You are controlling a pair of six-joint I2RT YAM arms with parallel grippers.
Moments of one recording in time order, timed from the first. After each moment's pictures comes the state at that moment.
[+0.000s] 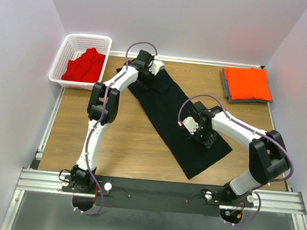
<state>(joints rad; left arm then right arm) -0.33 2.40 2.05 -0.64 0.24 0.28 0.57 1.59 1.02 -1.01 0.05 -0.42</state>
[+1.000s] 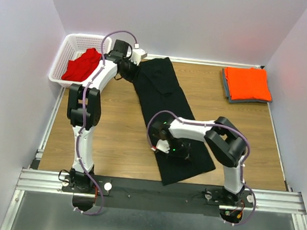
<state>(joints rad) -0.18 2.14 1.89 -0.64 0.39 0.31 0.94 1.98 1.20 -1.16 0.08 -0.39</state>
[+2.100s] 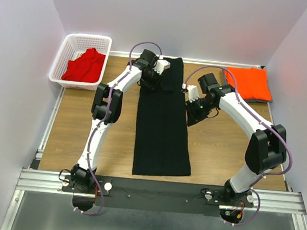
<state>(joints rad) -0.35 2.50 2.21 -0.68 0.40 0.26 0.44 1.69 1.37 -0.95 -0.39 -0.24</state>
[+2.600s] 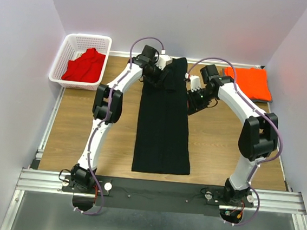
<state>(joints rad) -0.36 2.56 2.35 -0.68 0.41 0.26 0.35 1.85 1.53 -0.92 -0.38 -0.23</state>
